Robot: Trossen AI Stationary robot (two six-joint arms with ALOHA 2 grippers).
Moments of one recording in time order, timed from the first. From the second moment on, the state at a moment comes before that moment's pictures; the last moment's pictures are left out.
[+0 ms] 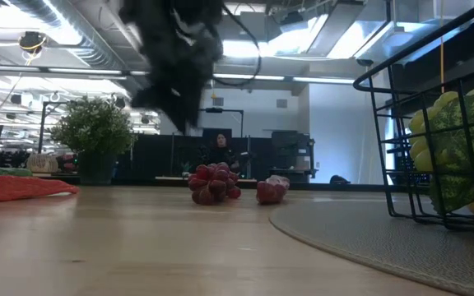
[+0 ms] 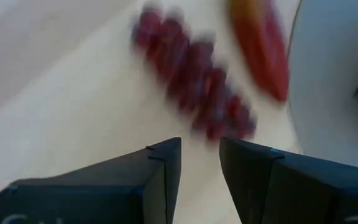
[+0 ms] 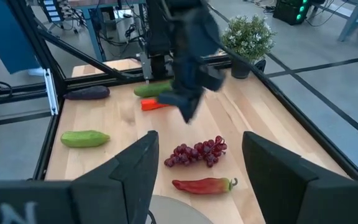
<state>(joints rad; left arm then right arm) 0.11 1.59 1.15 -0.60 0.03 -0.84 0.68 1.01 1.28 -0.83 0.82 0.49</state>
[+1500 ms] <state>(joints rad) 0.26 1.80 1.15 -0.38 0.02 -0.70 0.68 1.01 1.28 -0.82 0.82 0.52</state>
